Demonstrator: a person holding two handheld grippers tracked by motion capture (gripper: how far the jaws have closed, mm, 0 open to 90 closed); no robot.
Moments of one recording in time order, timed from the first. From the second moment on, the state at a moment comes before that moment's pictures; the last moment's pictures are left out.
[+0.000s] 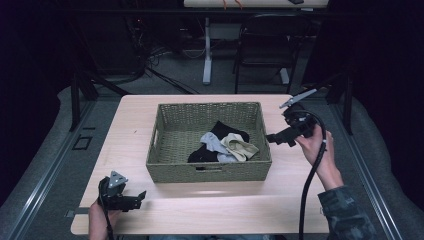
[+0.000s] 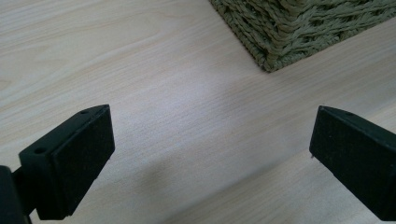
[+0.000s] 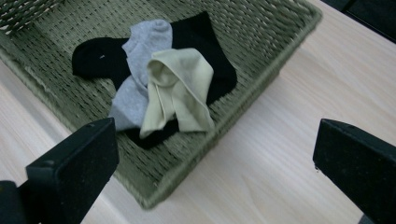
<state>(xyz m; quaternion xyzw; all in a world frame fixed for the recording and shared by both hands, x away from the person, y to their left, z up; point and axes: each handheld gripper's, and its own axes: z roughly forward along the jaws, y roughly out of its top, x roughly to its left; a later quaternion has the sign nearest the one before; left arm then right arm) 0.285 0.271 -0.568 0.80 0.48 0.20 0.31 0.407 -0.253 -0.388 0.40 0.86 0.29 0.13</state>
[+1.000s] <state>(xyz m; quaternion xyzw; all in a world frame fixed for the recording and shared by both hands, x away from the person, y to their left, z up) 0.283 0.272 -0.568 0.80 0.48 0.20 0.31 0.483 -0.150 -0.450 0.35 0.92 0.14 0.08</state>
